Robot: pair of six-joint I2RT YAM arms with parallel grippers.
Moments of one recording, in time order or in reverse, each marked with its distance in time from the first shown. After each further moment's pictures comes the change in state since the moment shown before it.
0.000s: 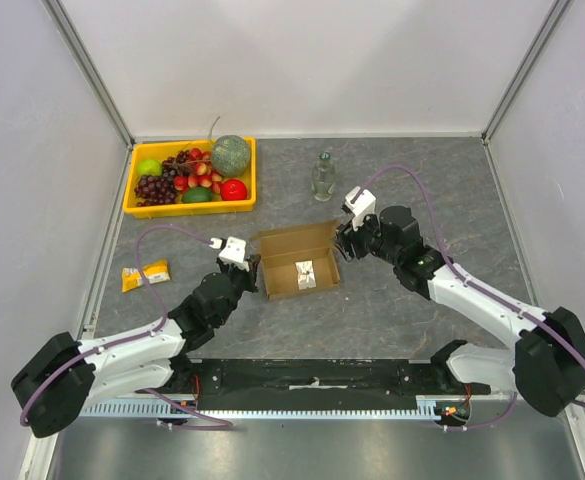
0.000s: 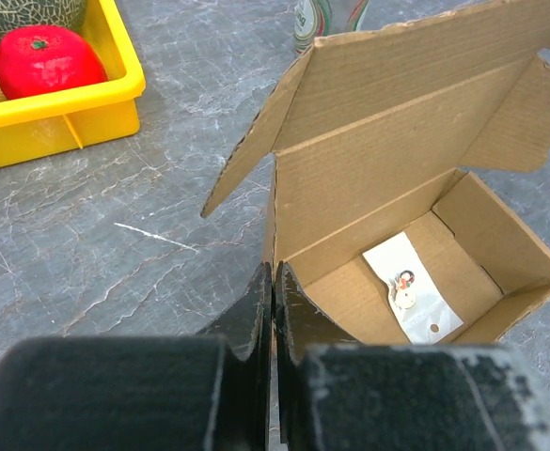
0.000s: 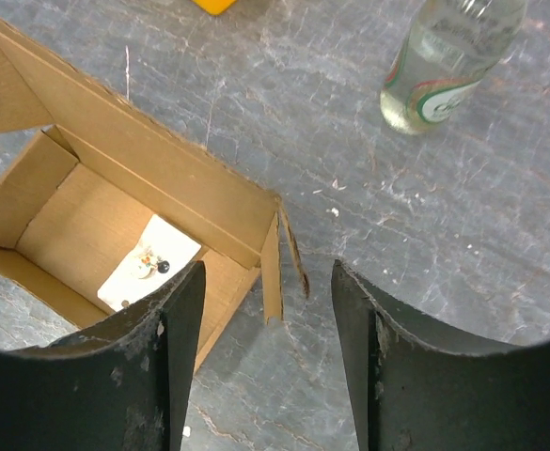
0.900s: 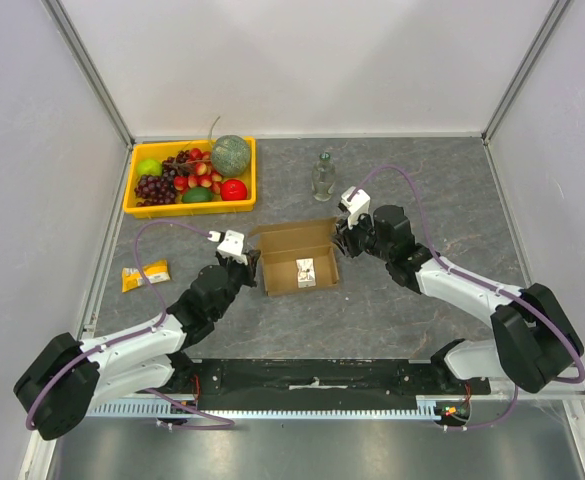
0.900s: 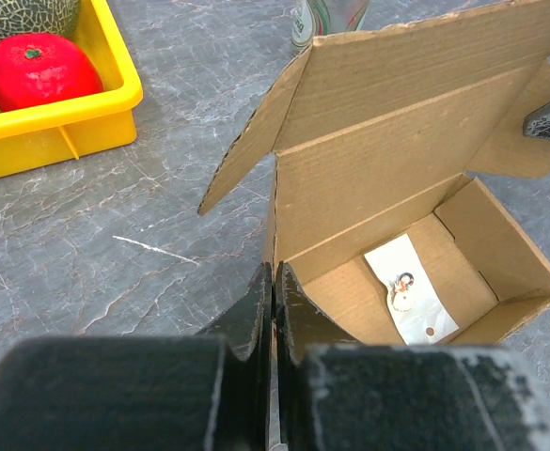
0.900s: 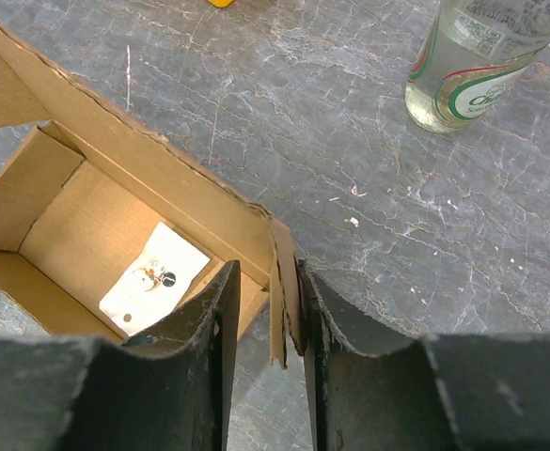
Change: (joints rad) left arm 0.086 0.028 0.029 -0.008 0.112 0.000; right arm -0.029 0.155 -0.033 0.173 -0.066 0.048
